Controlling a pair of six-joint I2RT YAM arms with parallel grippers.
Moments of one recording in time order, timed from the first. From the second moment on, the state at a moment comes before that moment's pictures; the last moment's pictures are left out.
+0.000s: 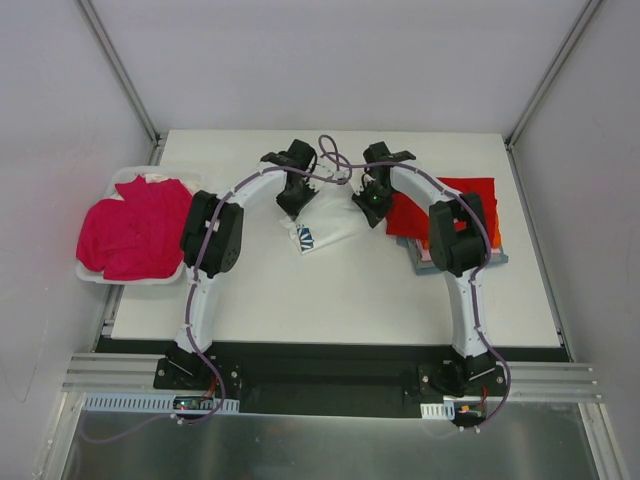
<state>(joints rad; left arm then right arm) -0.46 2.23 1.84 -0.84 0.09 0.32 0.41 2.28 1.90 -0.97 -0.21 -0.57</state>
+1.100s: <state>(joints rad) -0.53 2.09 1.96 -0.85 -0.04 0.38 0.45 1.93 1.77 -0.97 0.04 -0.45</state>
